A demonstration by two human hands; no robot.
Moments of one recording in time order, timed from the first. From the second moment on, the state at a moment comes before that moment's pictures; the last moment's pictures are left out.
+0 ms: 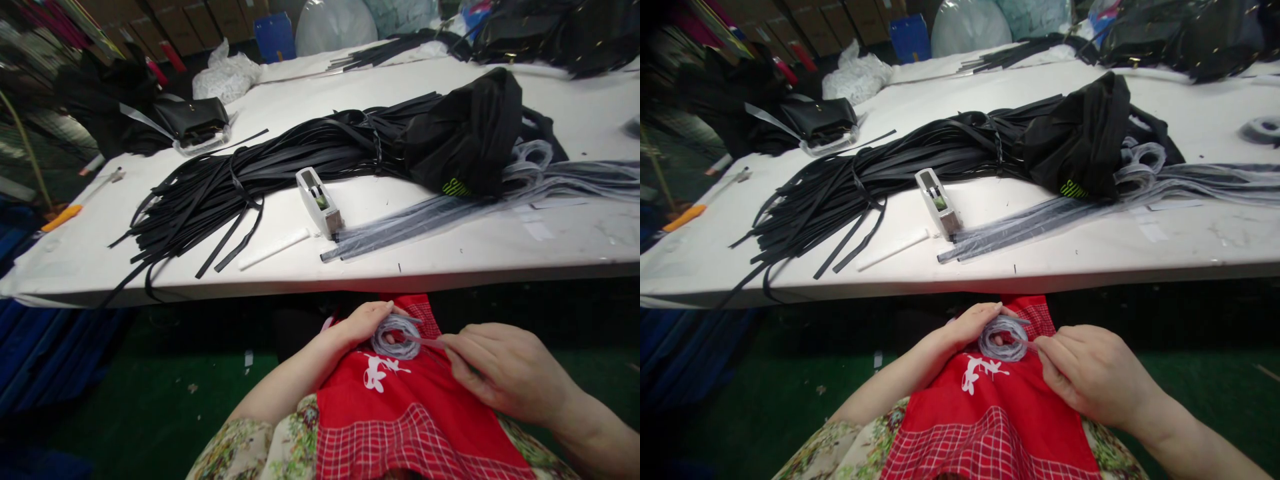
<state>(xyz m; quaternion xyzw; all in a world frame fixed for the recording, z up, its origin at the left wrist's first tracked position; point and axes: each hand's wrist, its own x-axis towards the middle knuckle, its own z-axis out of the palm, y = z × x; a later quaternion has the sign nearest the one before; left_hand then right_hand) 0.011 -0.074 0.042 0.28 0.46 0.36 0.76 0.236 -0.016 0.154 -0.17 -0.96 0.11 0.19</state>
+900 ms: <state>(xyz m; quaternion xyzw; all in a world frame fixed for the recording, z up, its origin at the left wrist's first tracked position) 0.018 -0.089 0.081 0.52 0.55 0.36 0.54 0.202 0.006 0.076 -0.30 -0.87 0.39 0.08</state>
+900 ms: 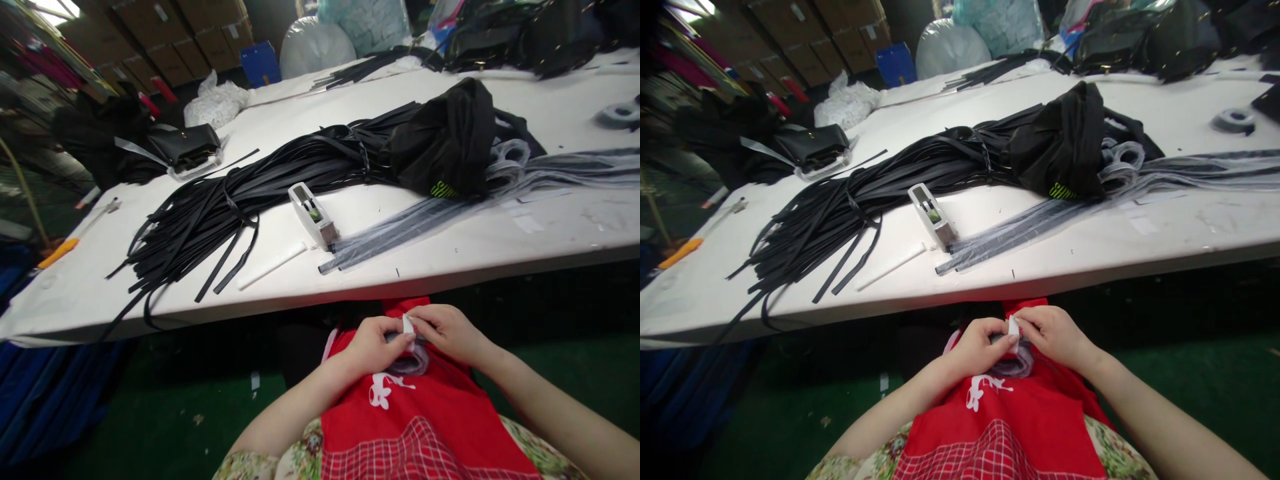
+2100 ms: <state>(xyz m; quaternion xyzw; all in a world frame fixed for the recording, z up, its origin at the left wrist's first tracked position) 0.028 -0.093 0.060 0.44 0.69 0.35 0.46 0.186 0.012 0.074 -0.34 -0.66 0.66 0.03</state>
